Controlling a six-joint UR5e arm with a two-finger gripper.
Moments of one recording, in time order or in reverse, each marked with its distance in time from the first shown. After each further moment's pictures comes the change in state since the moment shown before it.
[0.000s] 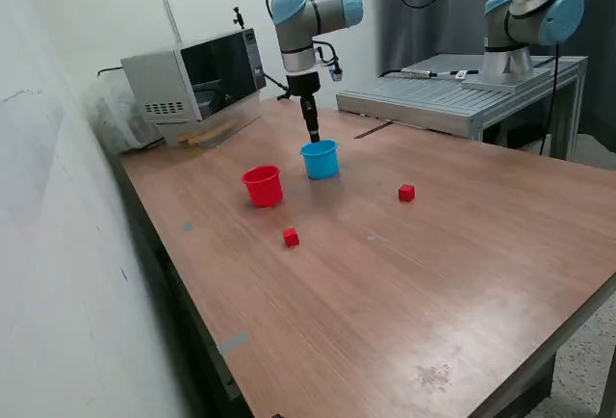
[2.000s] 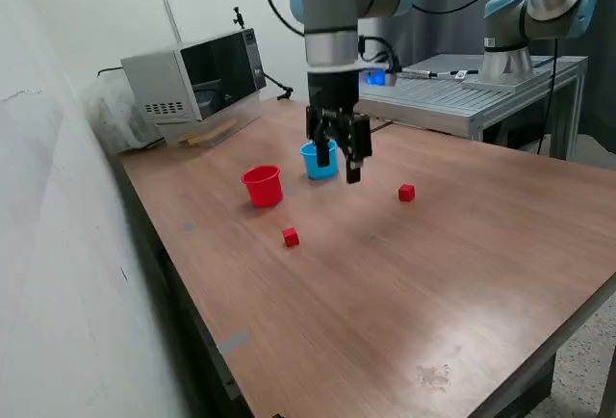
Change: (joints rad) arm 0.426 0.299 -0.584 0.124 0.080 -0.007
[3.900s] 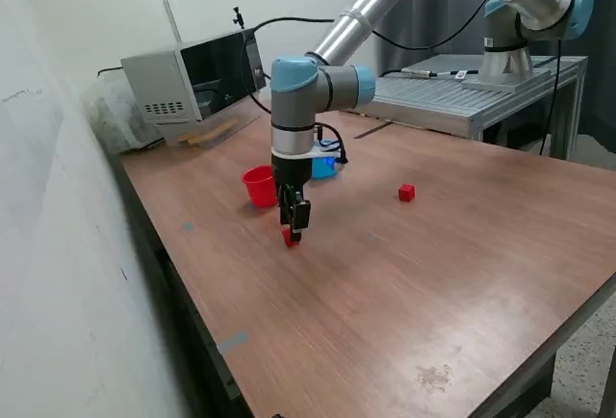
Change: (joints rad) arm -0.110 0.186 -0.002 -0.254 -0.101 0.018
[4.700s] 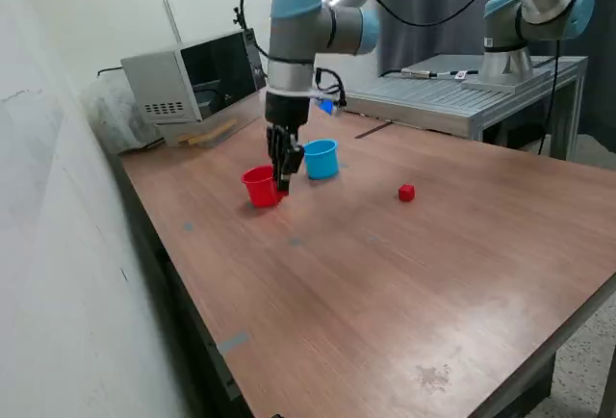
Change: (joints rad) arm 0.001 -0.199 0.089 0.022 -0.001 -0.048
